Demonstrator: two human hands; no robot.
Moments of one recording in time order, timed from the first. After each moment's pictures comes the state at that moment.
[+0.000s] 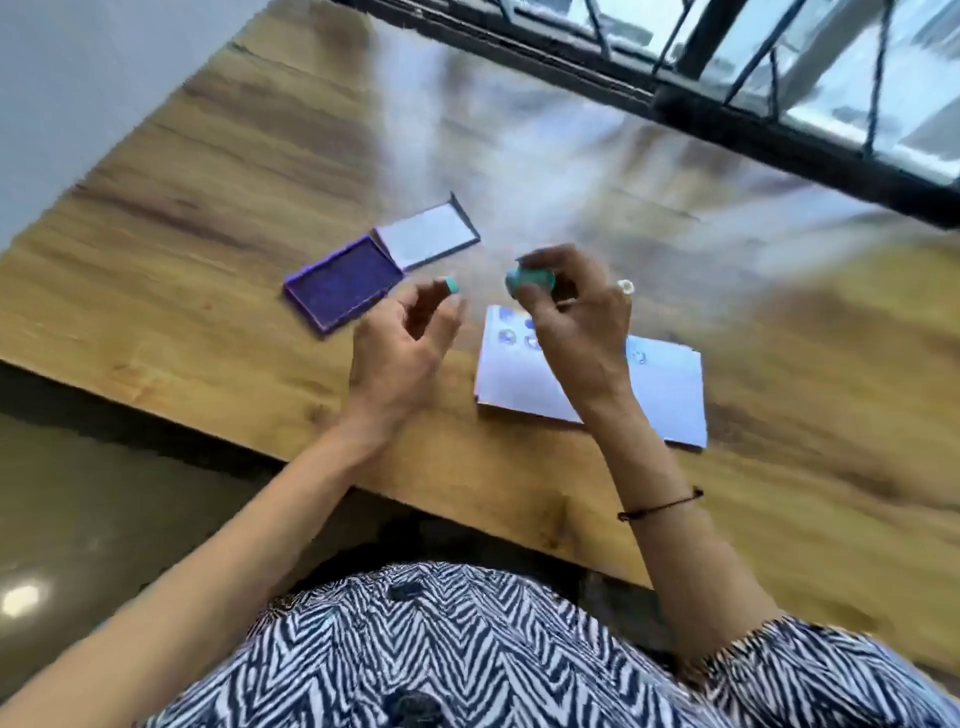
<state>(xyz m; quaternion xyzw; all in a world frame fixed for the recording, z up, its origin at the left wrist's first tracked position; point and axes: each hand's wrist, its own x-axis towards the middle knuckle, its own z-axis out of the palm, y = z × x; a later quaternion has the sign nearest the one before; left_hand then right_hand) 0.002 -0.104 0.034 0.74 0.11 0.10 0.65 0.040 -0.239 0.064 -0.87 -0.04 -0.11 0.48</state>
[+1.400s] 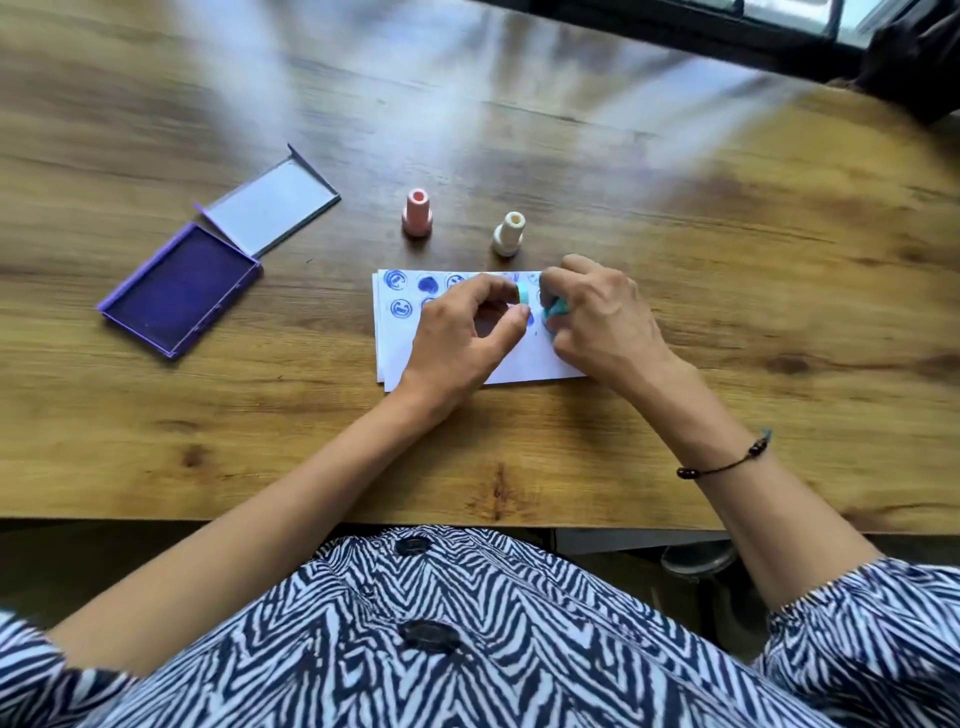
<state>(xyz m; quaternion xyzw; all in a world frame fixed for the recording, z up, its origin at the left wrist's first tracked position) 0.021 -0.211 0.018 0.81 -0.10 -0.04 0.58 0.024 -0.355 0.041 -0.99 -0.06 0.00 0.10</state>
